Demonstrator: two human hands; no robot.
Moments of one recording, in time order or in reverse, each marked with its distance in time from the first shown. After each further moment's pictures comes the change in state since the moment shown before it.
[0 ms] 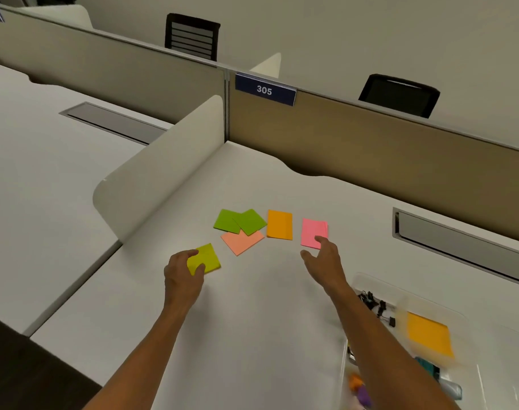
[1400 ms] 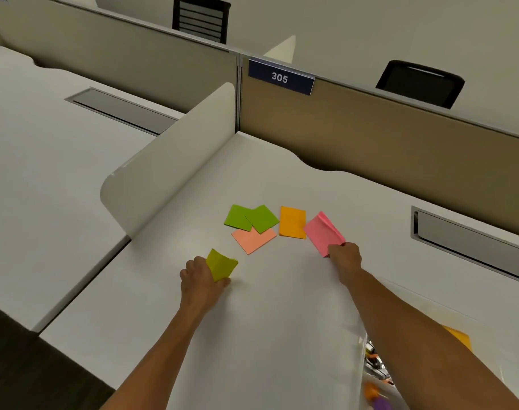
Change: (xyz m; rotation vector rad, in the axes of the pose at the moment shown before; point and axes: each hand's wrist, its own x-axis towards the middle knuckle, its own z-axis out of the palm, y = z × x) left_hand 0.003 0.001 0.012 0.392 -0.235 -0.113; right_hand 0.071 0.026 0.018 0.243 0.121 0.407
